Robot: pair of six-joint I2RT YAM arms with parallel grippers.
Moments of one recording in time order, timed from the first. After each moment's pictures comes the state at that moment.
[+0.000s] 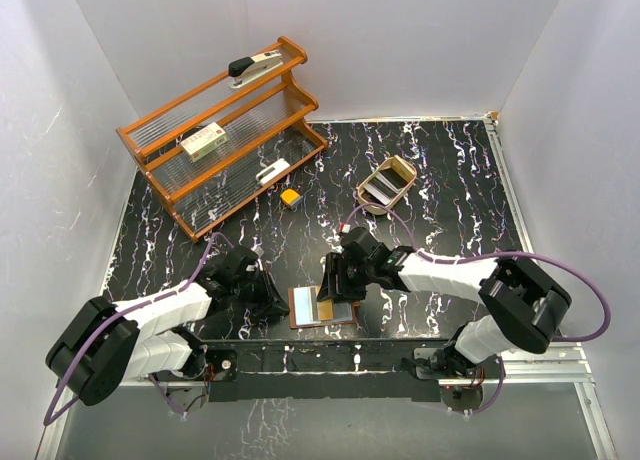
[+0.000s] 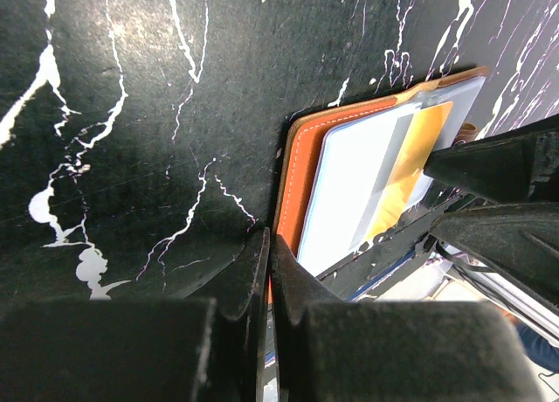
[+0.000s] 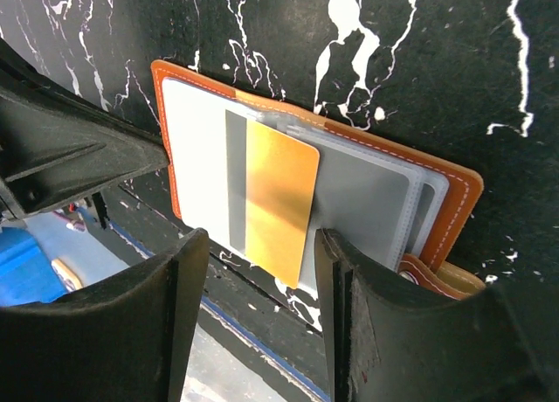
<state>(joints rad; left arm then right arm) -0.64 1.15 0.31 -0.13 0.35 -1.01 0.85 1.46 0.68 -0.16 -0.28 0.87</state>
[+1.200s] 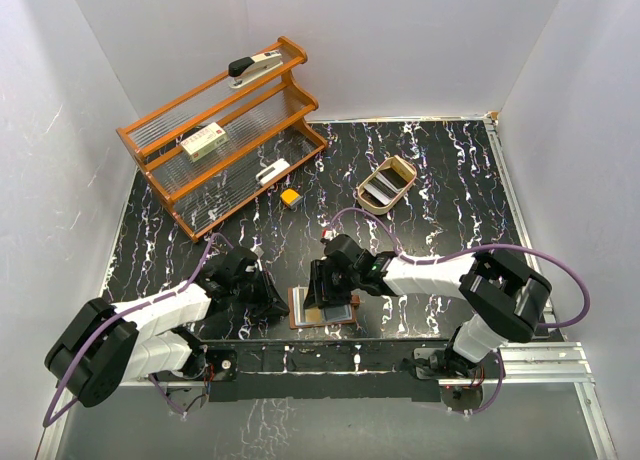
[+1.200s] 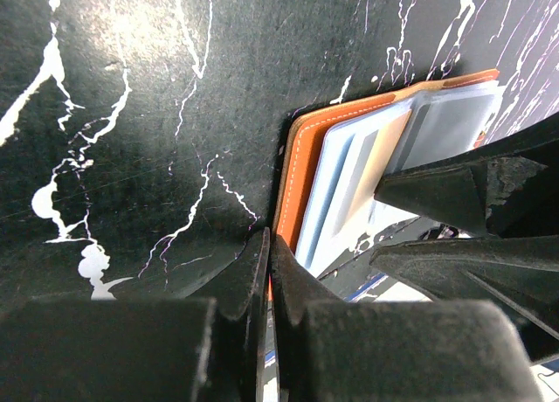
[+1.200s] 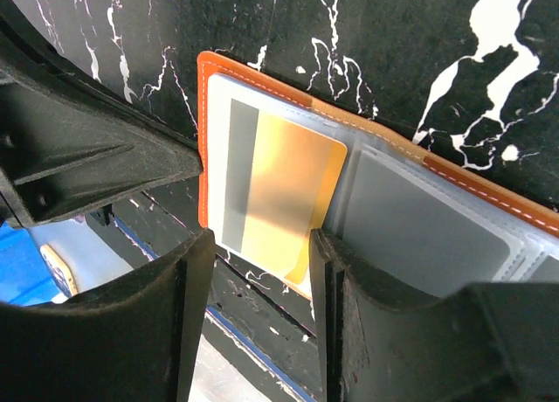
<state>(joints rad) -0.64 1.14 0.31 -0.13 0.35 -1.01 0.95 1.55 0.72 -0.06 -0.27 0.89</state>
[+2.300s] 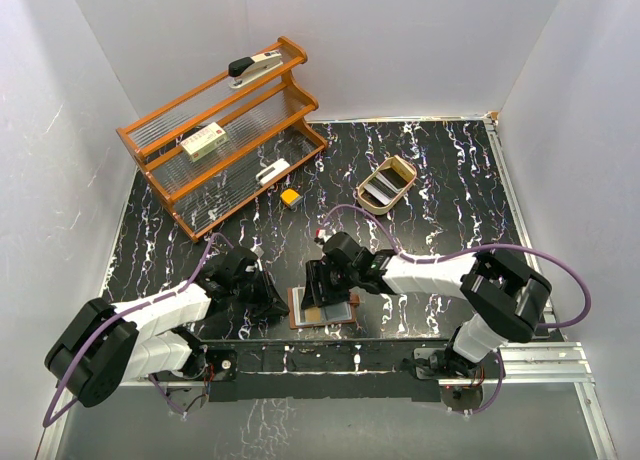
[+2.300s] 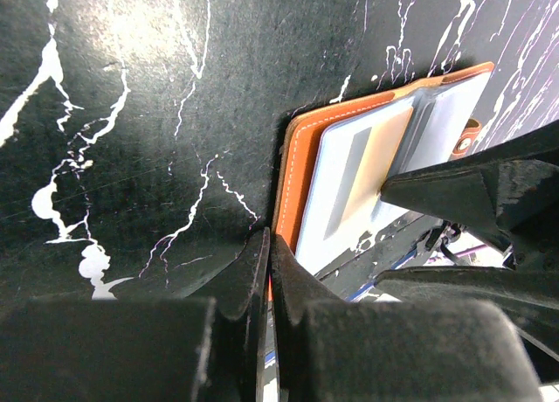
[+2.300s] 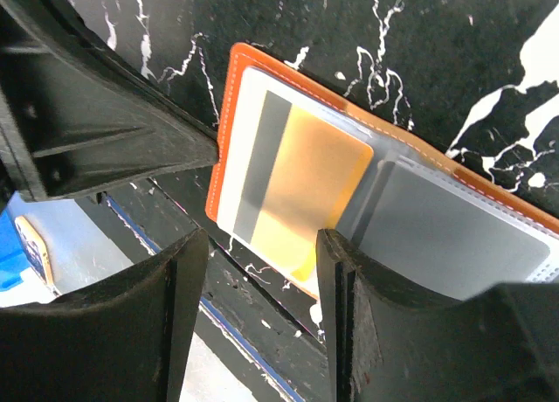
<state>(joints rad) -0.64 1.14 0.31 -0.13 0.35 -1.01 0.96 1.55 0.74 -0.05 -0.31 0.78</state>
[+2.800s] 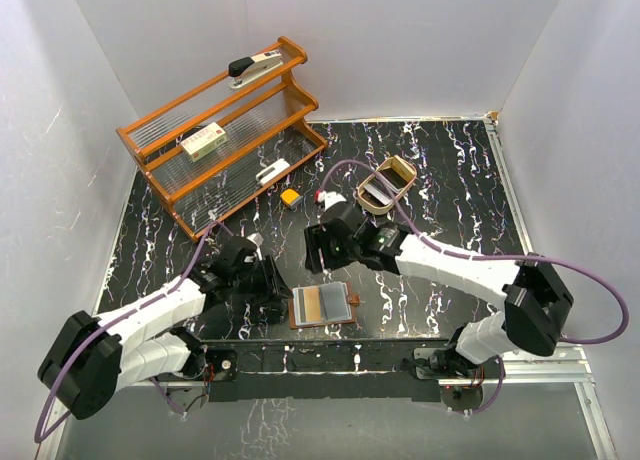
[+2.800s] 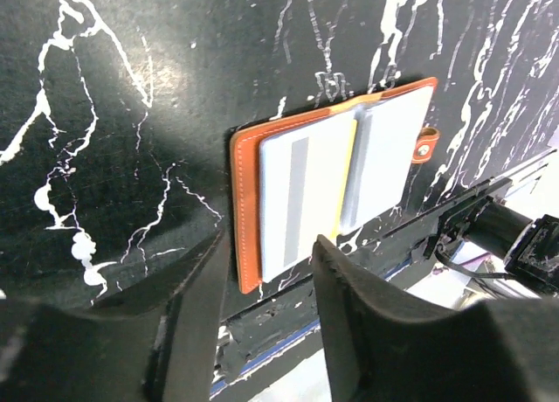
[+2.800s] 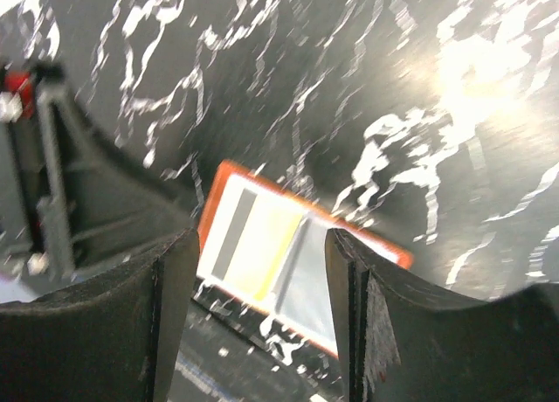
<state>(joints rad) -0.64 1.08 0.41 -0.26 0.28 -0.94 0.94 1.42 0.99 -0.38 -0.02 0.58</state>
